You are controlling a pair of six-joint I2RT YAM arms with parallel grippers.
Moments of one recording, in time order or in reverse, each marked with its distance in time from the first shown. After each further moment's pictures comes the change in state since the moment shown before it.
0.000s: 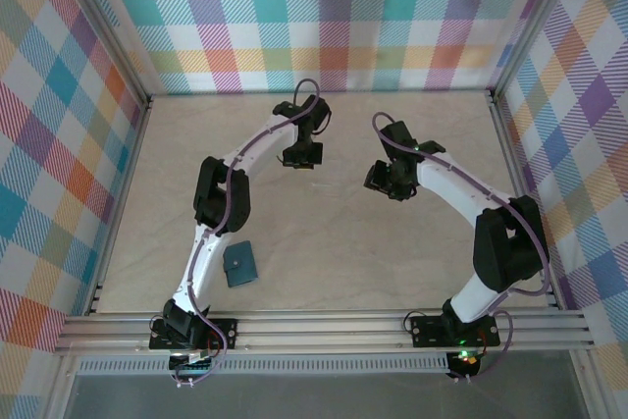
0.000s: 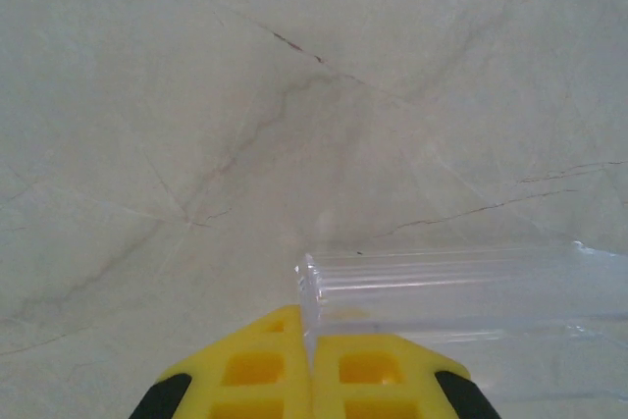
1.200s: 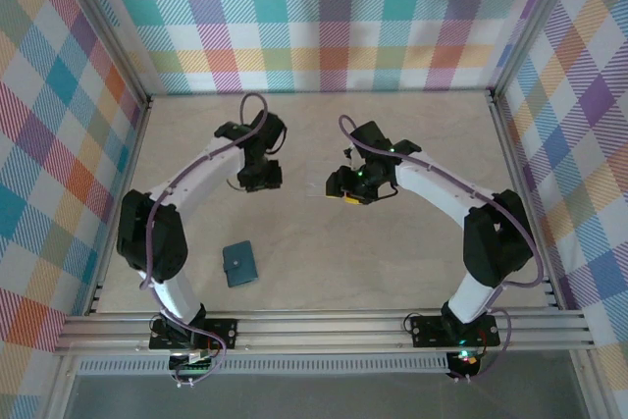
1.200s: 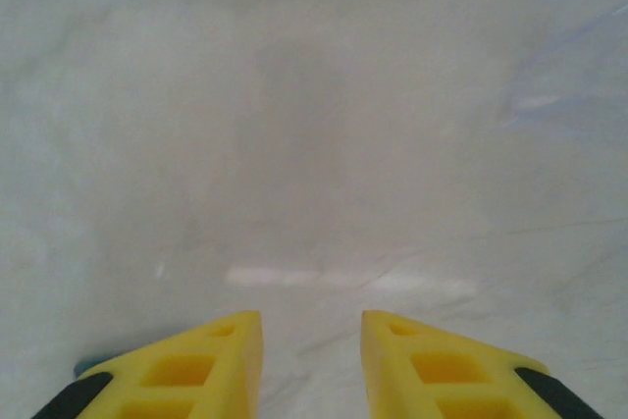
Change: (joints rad) left arm 0.085 -0.711 -0.854 0.112 -0.009 -0.159; right arm 0.165 0.089 0.108 0.031 -0.351 -0.114
